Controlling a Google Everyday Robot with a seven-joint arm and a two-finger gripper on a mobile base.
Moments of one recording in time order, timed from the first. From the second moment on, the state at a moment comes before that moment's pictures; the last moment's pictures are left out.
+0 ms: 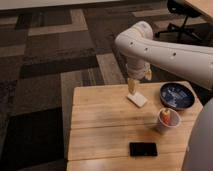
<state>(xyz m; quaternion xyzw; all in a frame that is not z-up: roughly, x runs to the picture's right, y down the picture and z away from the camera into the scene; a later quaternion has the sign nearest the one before) 0.162 -0.006 0.695 -0.23 0.25 0.36 0.87</state>
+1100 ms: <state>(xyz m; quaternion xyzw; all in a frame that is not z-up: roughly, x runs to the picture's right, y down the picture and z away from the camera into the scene) 0.158 0.012 0.809 -0.26 0.15 0.32 0.90</state>
